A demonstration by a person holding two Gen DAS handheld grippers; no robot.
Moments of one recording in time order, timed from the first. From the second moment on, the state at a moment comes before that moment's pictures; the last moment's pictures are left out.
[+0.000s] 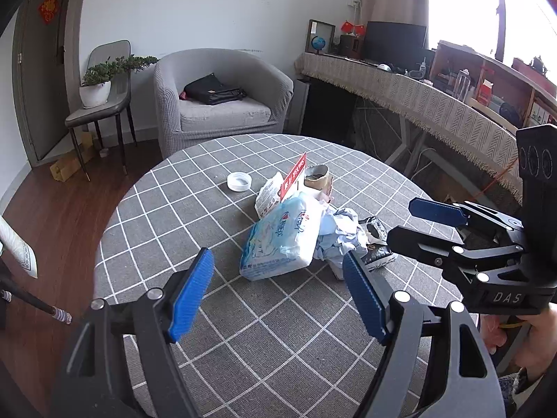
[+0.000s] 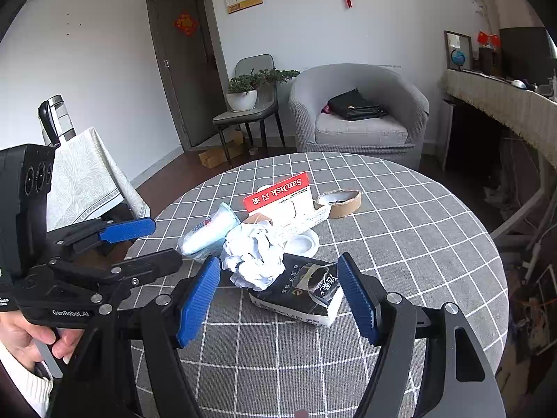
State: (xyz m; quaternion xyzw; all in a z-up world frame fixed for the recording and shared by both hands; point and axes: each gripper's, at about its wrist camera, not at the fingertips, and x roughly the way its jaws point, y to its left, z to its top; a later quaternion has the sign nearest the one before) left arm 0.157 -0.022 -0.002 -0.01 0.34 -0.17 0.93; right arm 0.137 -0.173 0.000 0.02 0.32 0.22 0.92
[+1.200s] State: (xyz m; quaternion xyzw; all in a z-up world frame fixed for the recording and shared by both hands) left arm 0.187 0.020 -0.005 -0.08 0.34 -0.16 0.92; right arm 0.164 -0.133 -0.016 -0.01 0.35 0.24 0.91
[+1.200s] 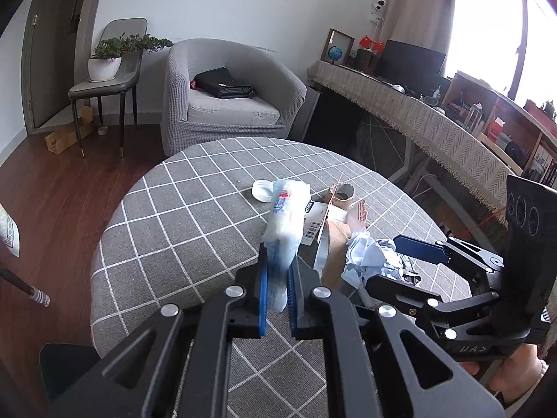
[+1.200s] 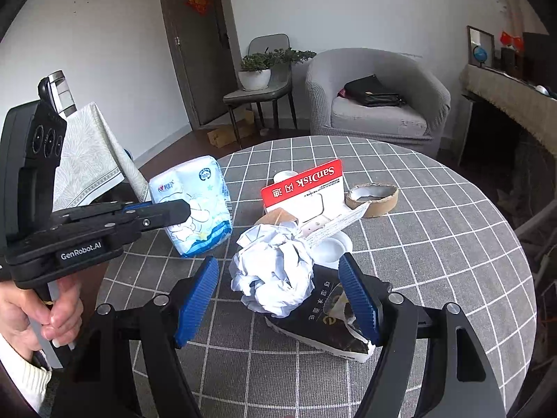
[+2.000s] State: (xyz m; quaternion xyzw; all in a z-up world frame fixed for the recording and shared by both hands) left arm 0.108 0.114 0.021 -0.10 0.32 -0.10 0.94; right arm 0.160 -0.098 -0.019 -0.05 0.34 0.13 0.93
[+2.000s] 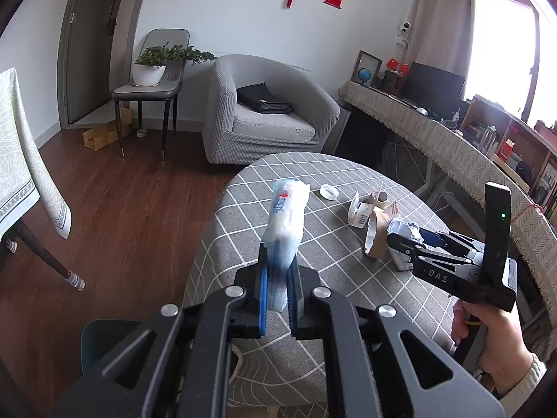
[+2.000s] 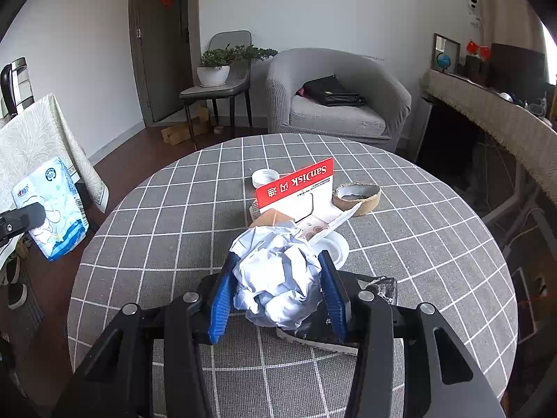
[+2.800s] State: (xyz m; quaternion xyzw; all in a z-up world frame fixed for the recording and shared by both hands) left arm 0.076 0.212 -0.047 -0.09 0.40 -0.02 0.91; right arm 0.122 0.032 0.007 -0.03 0.31 0.27 0.91
